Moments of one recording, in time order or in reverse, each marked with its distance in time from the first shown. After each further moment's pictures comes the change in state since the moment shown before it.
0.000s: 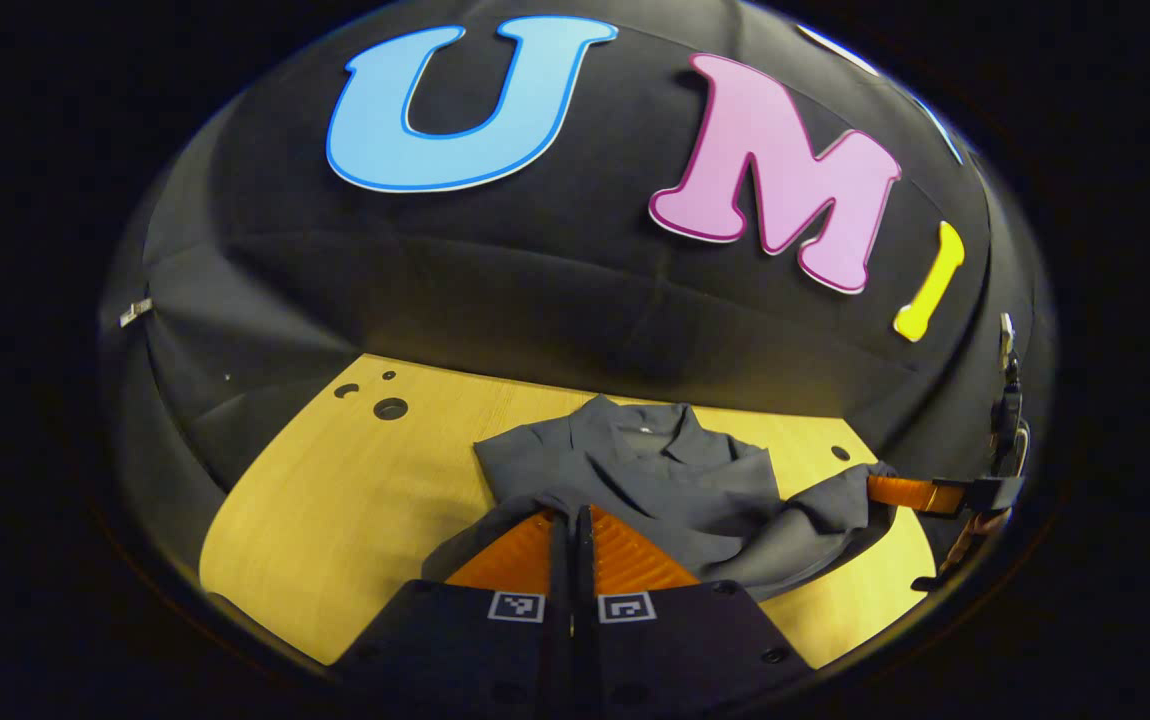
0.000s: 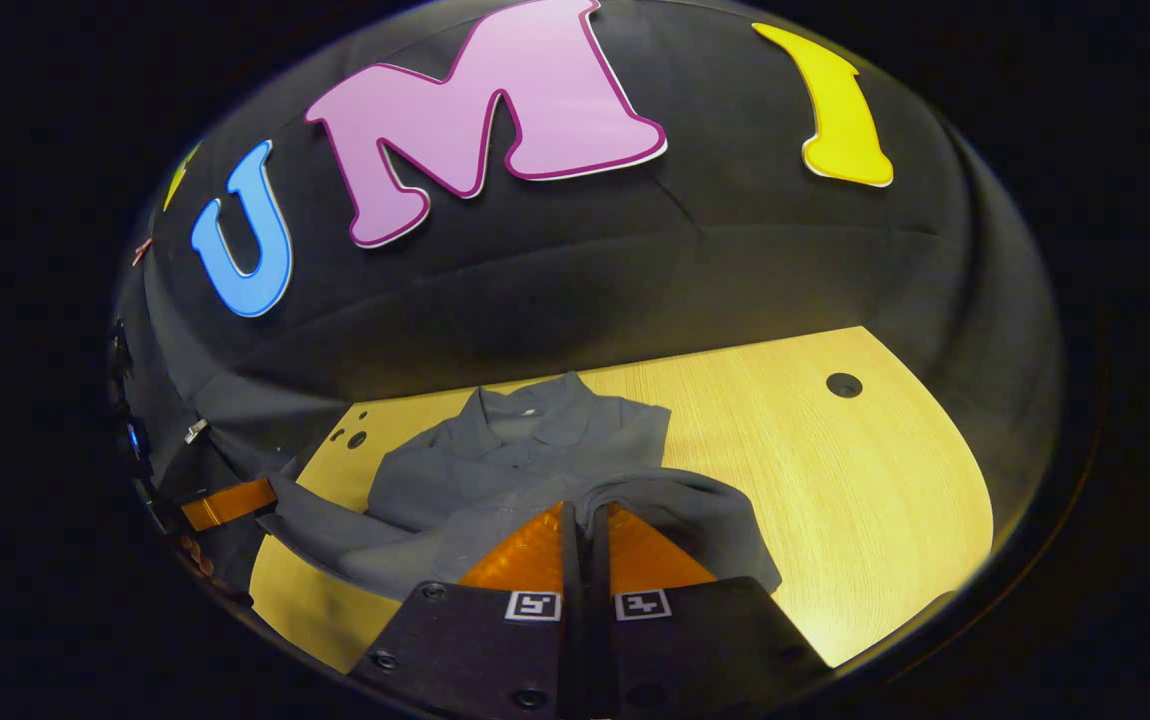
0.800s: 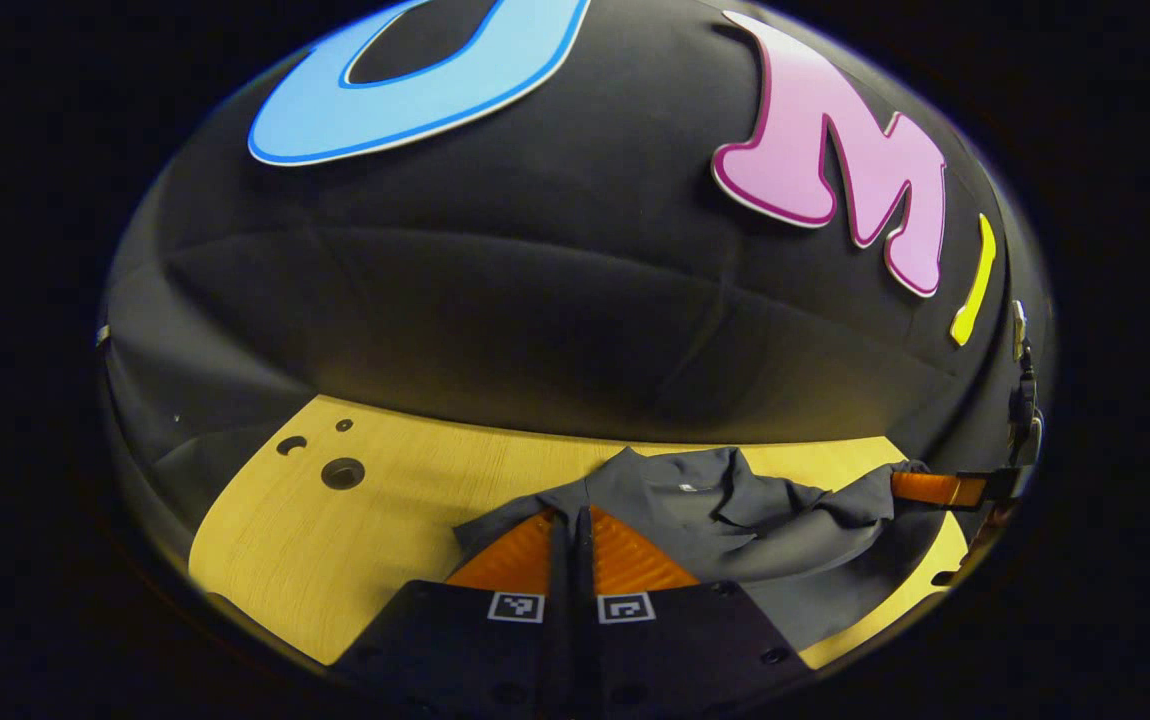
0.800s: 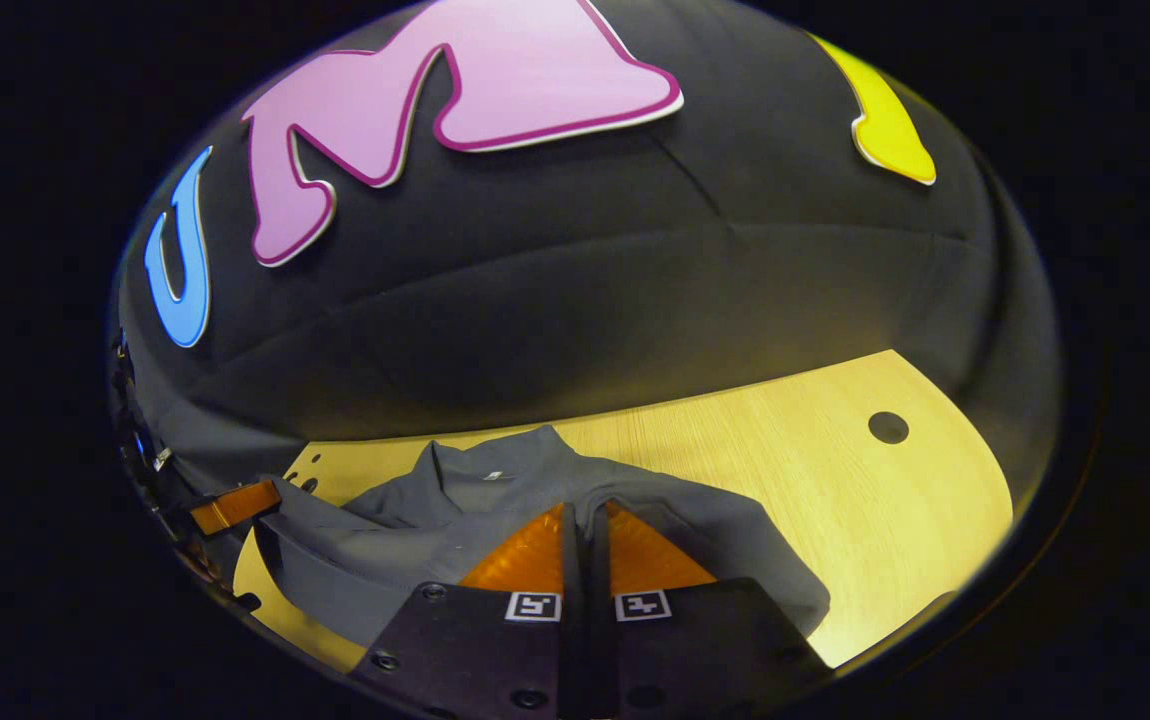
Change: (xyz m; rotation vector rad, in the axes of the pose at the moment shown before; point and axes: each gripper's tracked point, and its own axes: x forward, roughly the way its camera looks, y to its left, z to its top) left arm 0.151 0.020 0.038 0.083 -0.071 -0.019; right arm 0.125 -0.014 0.028 0.025 -0.049 -0.055
